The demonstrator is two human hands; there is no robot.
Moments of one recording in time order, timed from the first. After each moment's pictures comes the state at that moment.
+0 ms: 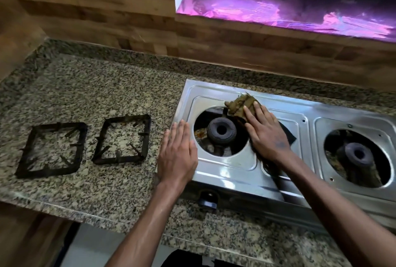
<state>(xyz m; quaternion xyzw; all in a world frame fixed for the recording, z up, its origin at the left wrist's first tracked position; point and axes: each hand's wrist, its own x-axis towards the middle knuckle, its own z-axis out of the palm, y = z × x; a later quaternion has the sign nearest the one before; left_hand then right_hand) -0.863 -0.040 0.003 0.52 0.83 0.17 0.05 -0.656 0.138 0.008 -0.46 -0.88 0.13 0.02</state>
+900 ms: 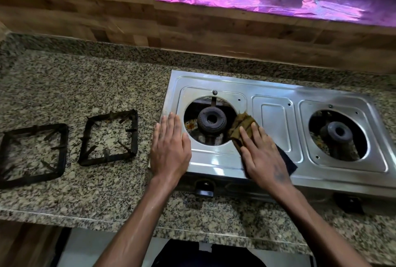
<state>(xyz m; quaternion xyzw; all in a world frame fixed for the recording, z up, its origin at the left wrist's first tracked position) -0.865 -0.042 -0.002 0.54 0.83 0.16 0.06 -0.624 0.026 0.014 -0.52 -0.84 0.15 0.00</state>
